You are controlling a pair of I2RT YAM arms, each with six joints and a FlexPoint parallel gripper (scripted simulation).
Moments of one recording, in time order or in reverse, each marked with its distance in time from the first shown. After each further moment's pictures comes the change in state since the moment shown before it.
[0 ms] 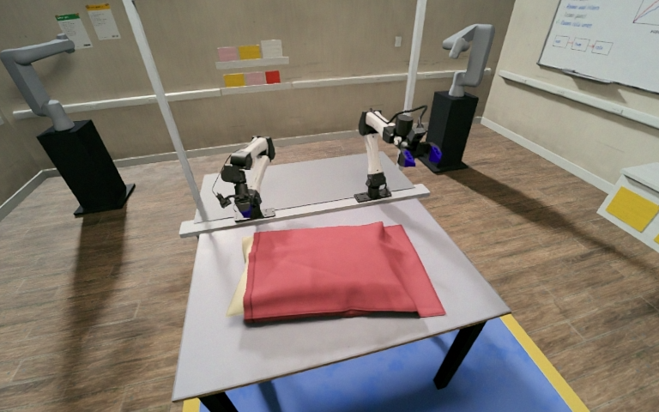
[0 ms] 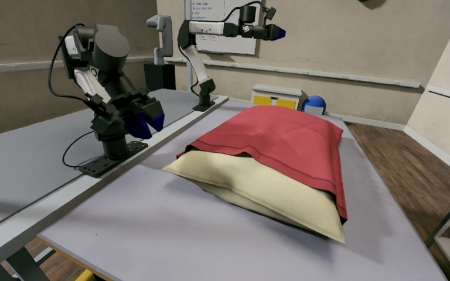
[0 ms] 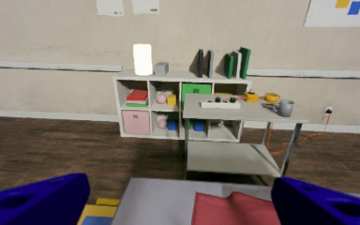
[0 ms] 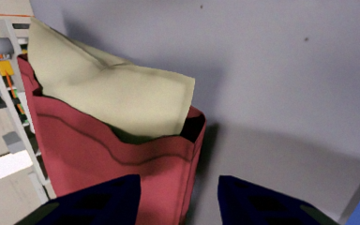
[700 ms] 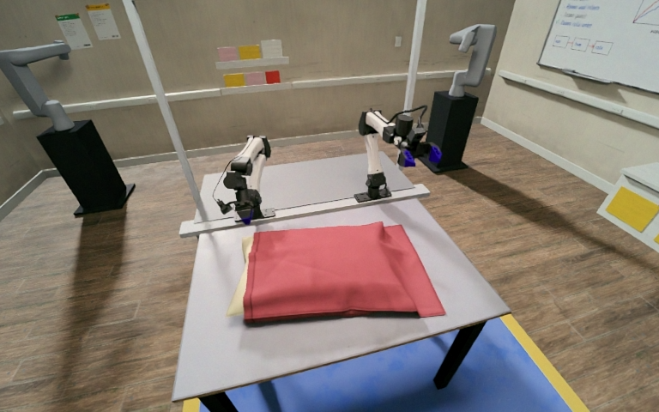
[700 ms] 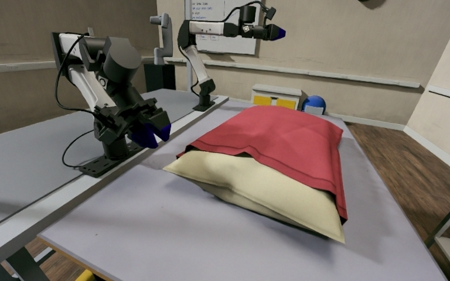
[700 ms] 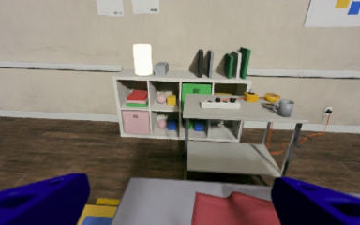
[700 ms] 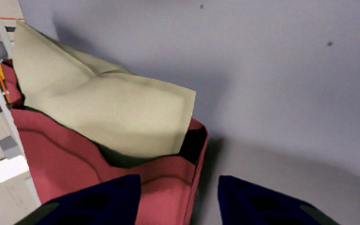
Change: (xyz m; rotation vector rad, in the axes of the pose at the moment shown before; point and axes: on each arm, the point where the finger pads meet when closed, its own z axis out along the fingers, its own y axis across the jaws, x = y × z) left arm 0.000 0.000 0.000 0.000 0.000 0.000; right arm -0.002 -0.001 0.028 0.009 -0.009 0.007
